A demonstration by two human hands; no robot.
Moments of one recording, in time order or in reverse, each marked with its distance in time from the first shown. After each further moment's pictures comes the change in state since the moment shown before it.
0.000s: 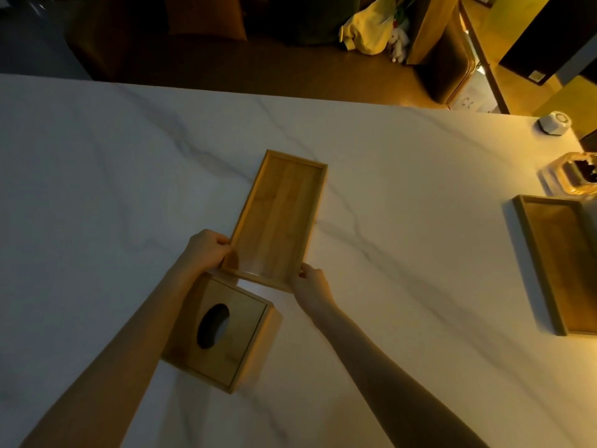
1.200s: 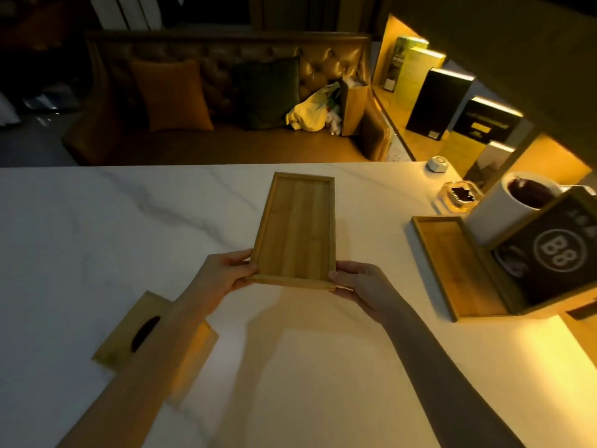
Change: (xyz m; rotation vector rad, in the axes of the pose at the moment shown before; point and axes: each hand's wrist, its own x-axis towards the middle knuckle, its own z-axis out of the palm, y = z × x) left_hand -0.123 0.124 0.067 -0.743 -0.136 0.236; right_hand -0.092 0.063 -0.214 0.664 -0.121 -0.221
